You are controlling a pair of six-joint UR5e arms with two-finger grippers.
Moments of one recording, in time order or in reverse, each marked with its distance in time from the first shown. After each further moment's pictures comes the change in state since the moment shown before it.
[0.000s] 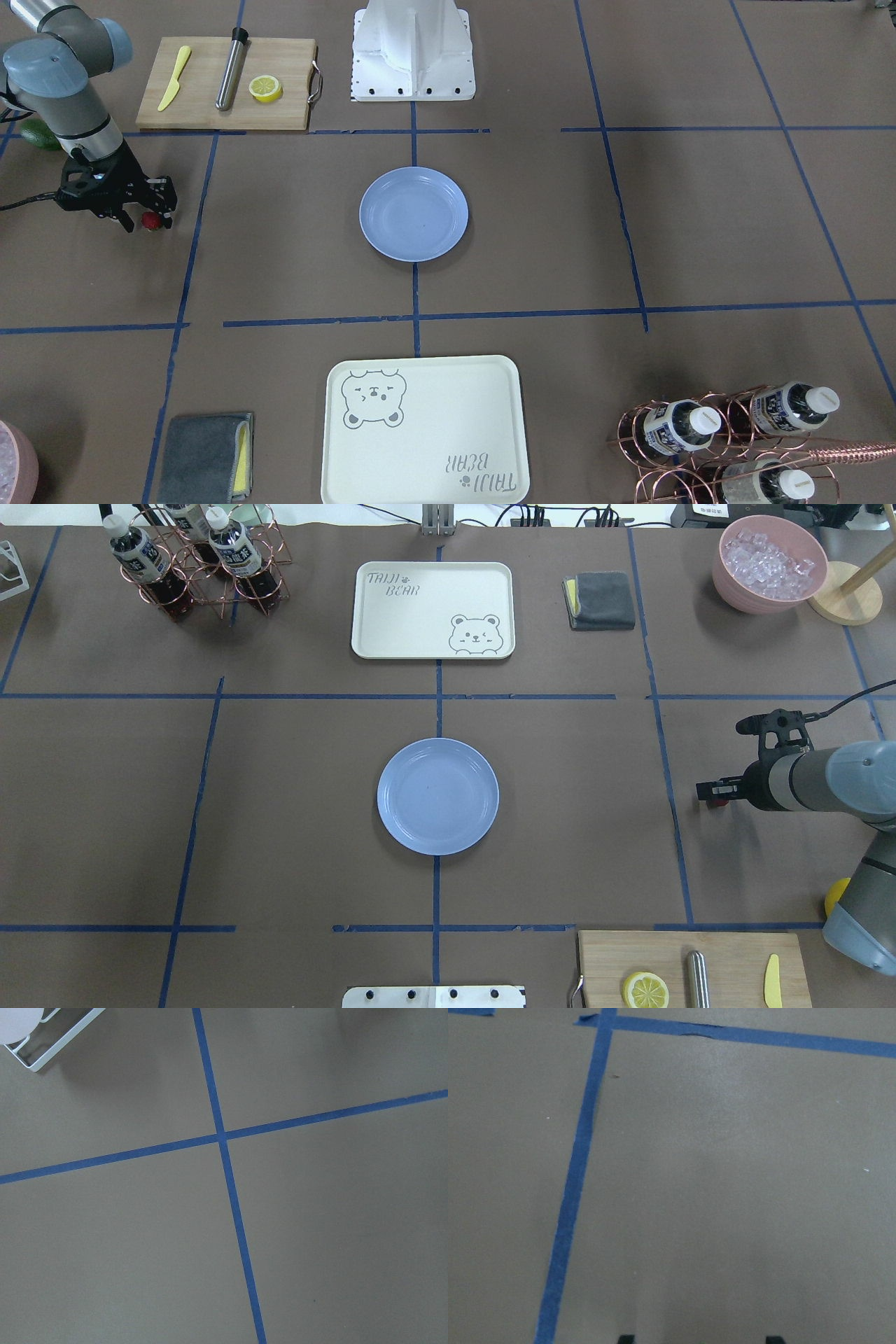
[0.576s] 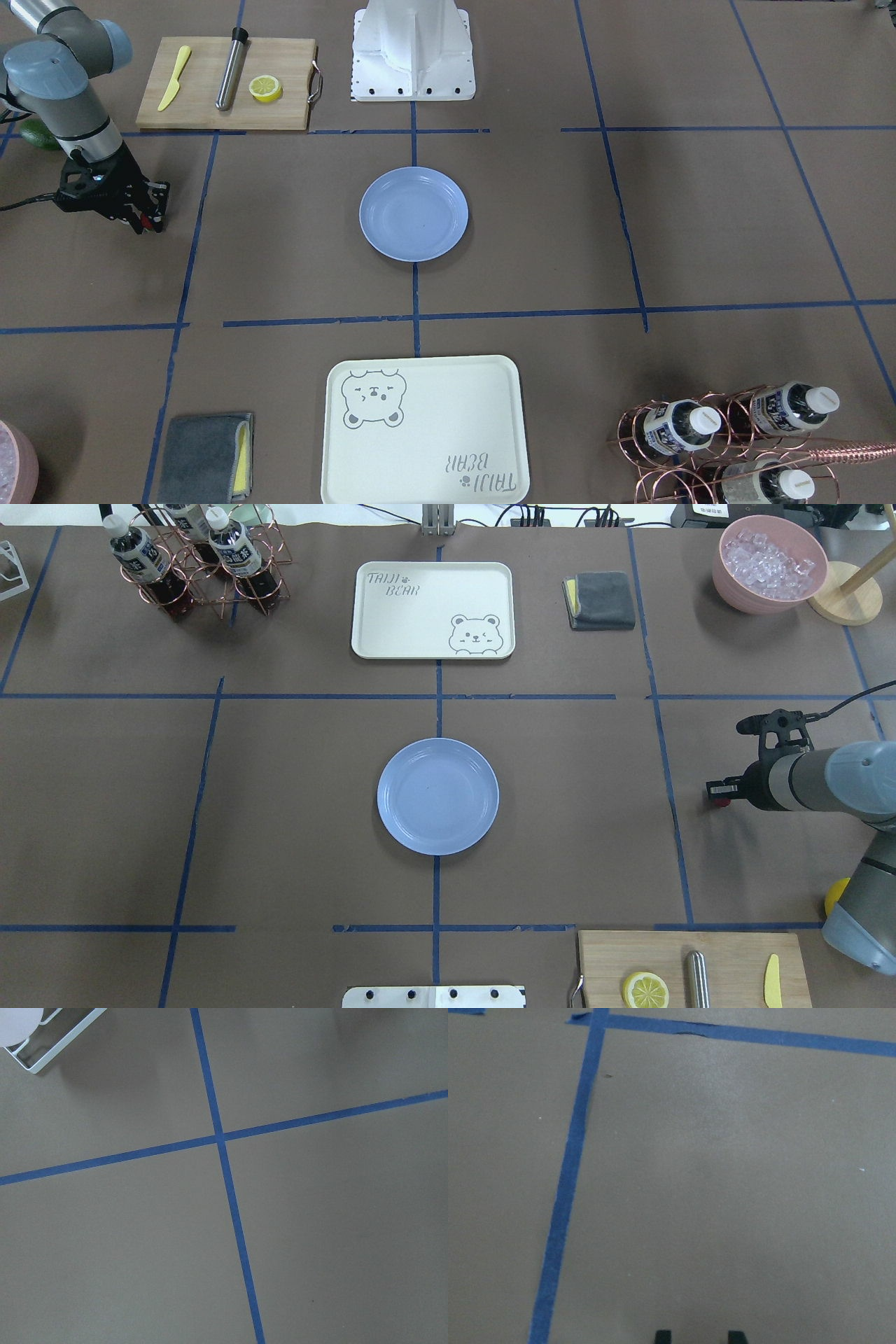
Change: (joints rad) left arm 0.000 0.000 -0.003 0.000 0.000 0.000; right arm 0.000 0.003 0.002 0.000 -0.001 0.005
